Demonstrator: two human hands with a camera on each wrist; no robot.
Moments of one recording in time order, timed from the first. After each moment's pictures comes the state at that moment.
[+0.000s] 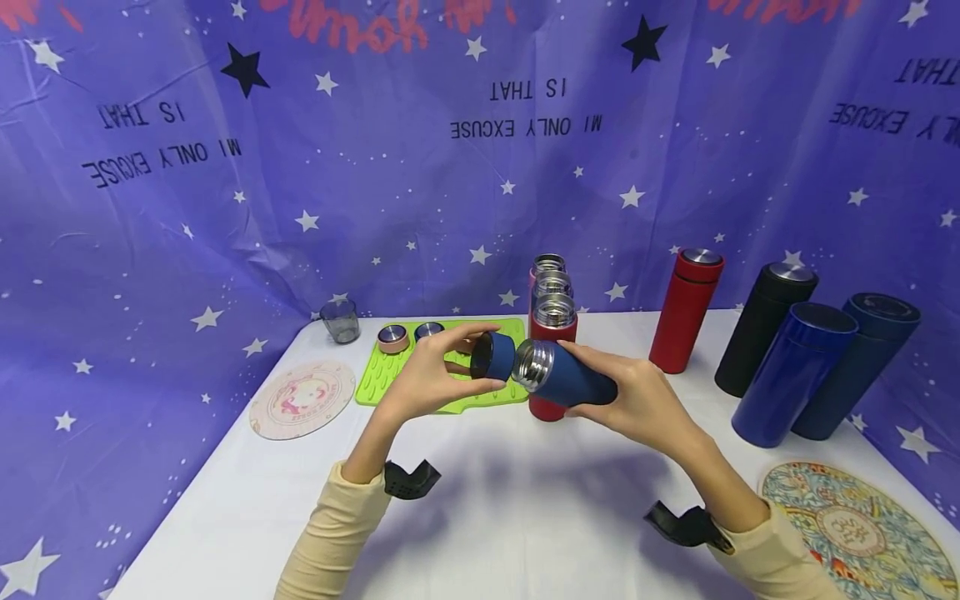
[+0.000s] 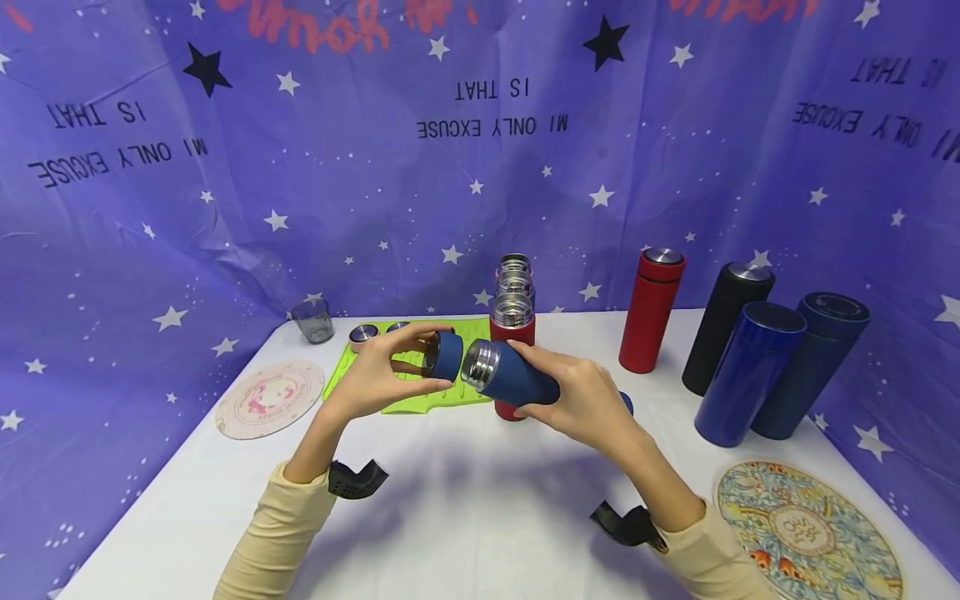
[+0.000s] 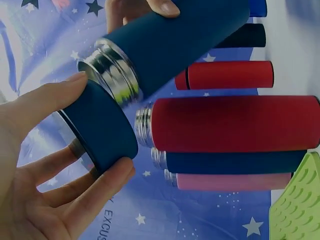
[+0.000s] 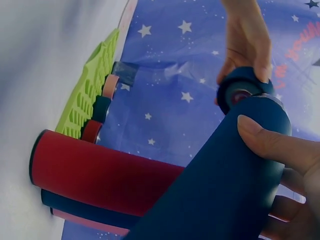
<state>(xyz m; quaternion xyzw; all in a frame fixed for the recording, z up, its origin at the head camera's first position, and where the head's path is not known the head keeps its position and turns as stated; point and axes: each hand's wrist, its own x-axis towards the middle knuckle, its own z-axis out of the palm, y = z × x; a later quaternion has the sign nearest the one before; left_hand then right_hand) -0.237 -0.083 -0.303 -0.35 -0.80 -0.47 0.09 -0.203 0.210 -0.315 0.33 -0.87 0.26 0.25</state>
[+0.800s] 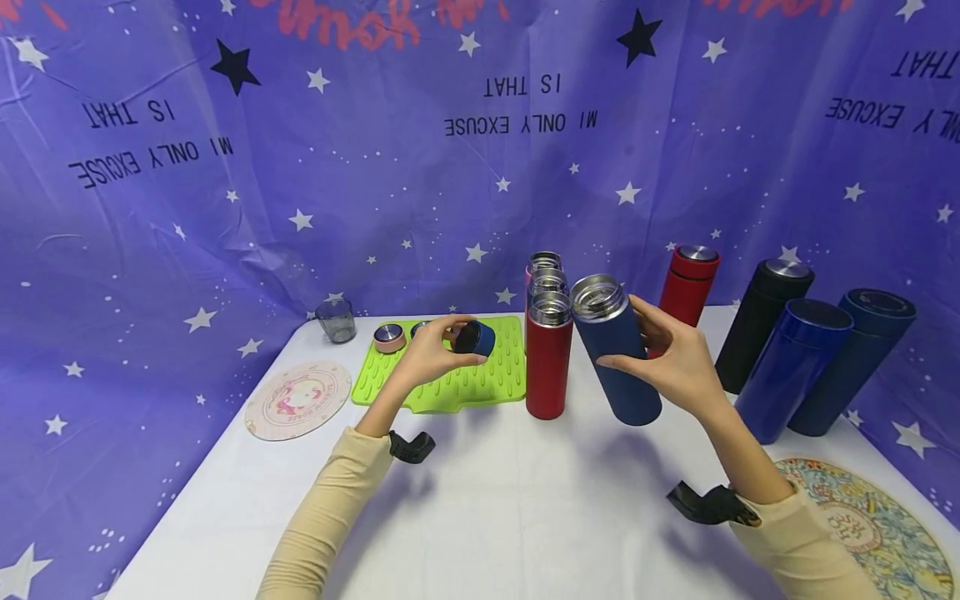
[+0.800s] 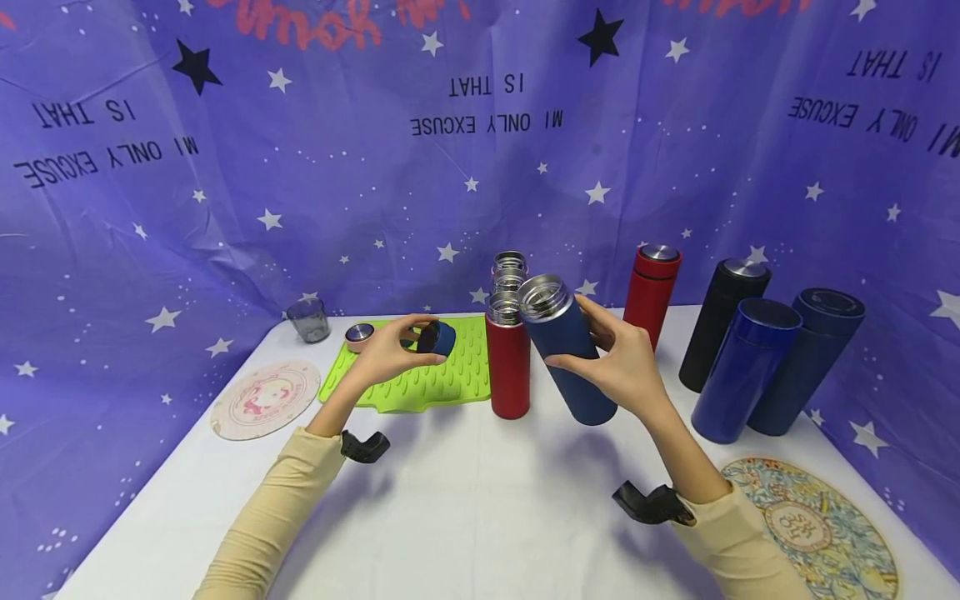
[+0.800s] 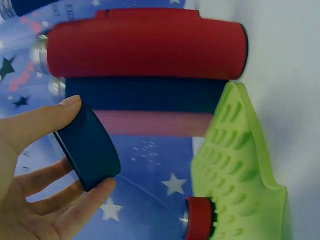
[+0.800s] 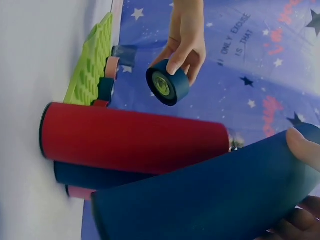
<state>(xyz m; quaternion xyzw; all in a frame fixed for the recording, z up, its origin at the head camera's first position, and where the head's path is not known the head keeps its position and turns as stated) -0.316 -0.091 -0.344 -0.24 -0.89 -0.39 0.08 -0.225 0.251 -0.304 0.21 -0.83 0.45 0.25</state>
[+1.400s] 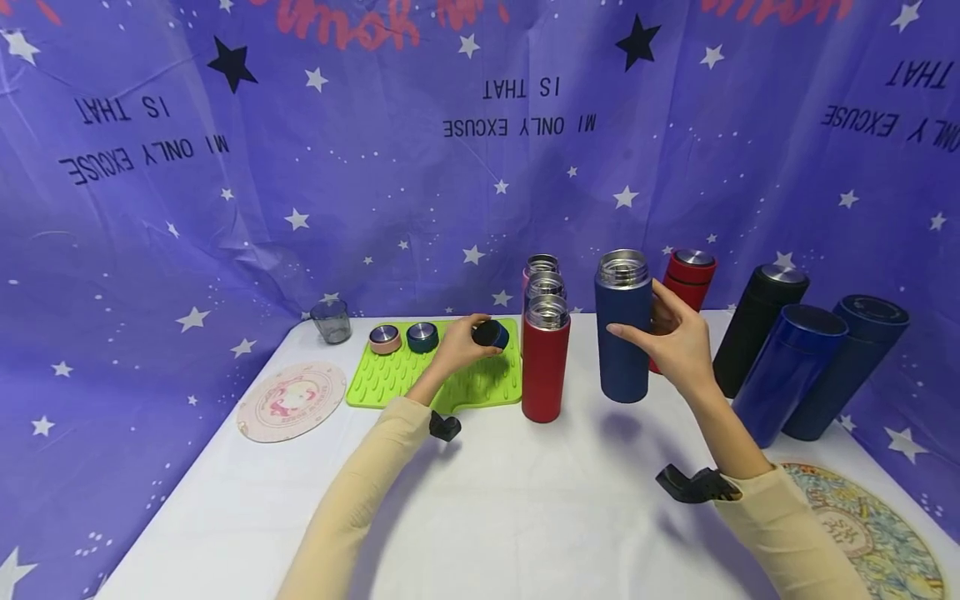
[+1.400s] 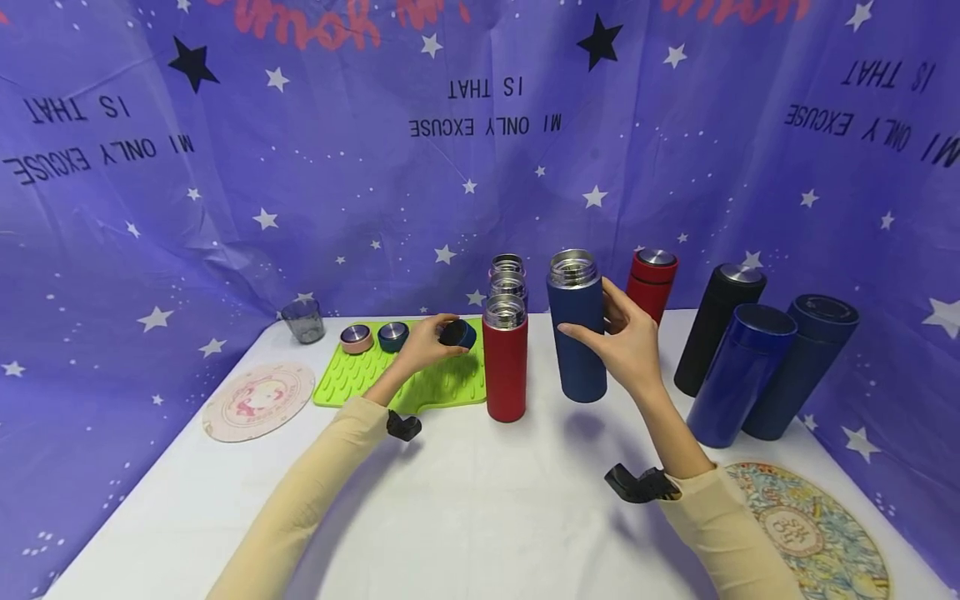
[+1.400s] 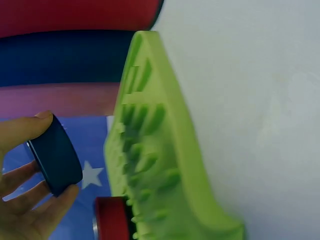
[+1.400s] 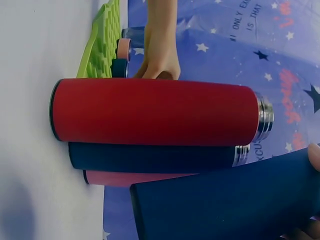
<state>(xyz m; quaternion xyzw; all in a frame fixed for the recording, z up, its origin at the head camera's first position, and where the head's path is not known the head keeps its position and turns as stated) -0.394 -0.049 -0.396 -0.22 -0.90 -0.36 0.11 -0.260 0.263 -0.309 0.13 -0.79 0.53 0.29</state>
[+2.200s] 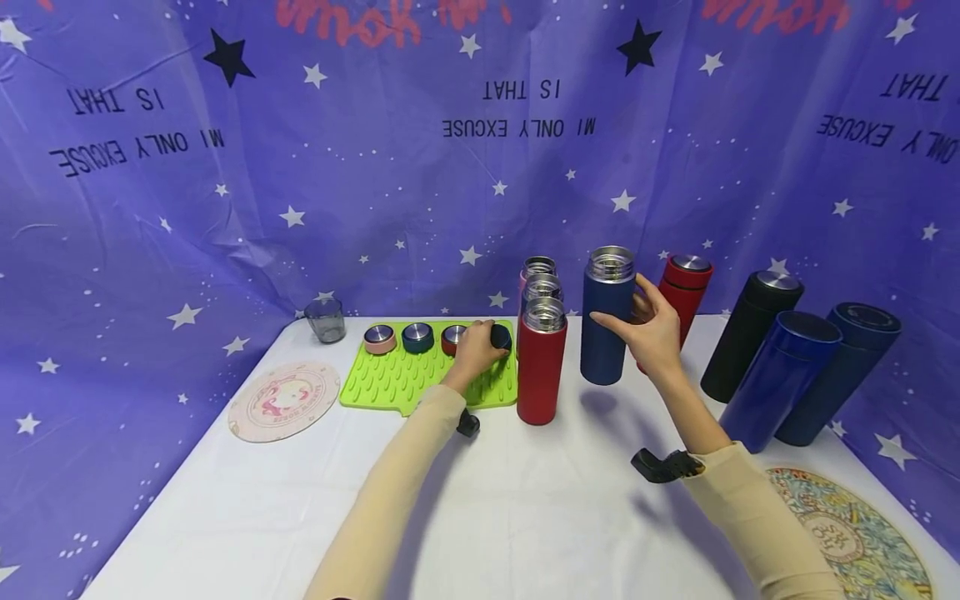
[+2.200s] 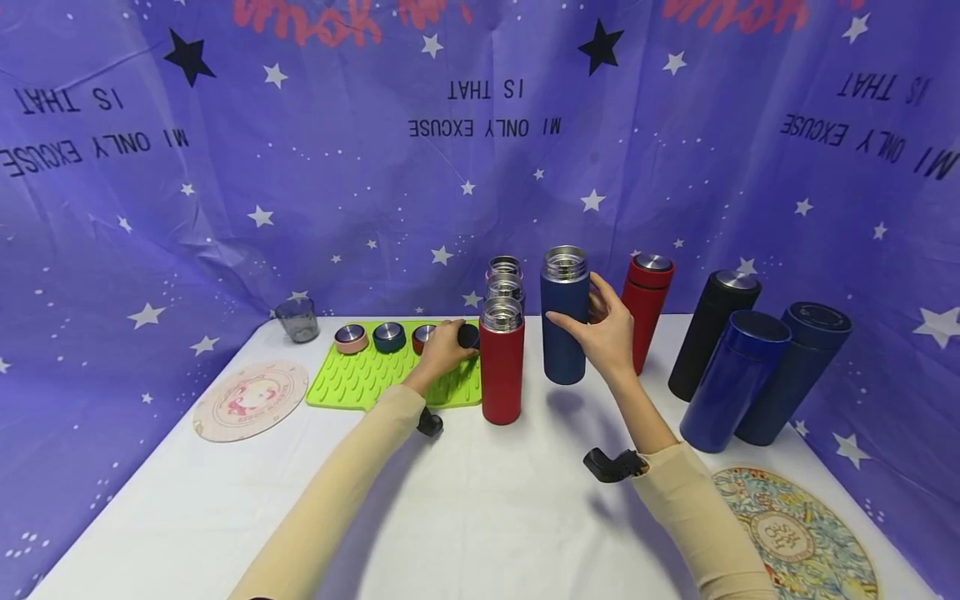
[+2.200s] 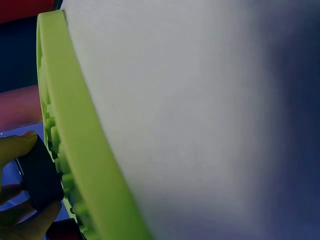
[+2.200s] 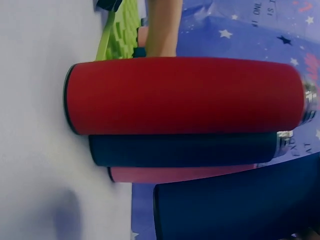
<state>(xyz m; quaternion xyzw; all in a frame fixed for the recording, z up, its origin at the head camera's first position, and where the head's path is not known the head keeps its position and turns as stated) -0.430 -0.008 -0.431 -0.16 -0.94 -0.24 0.15 -0.302 0.251 -0.321 0.10 -0.76 0.57 0.29</state>
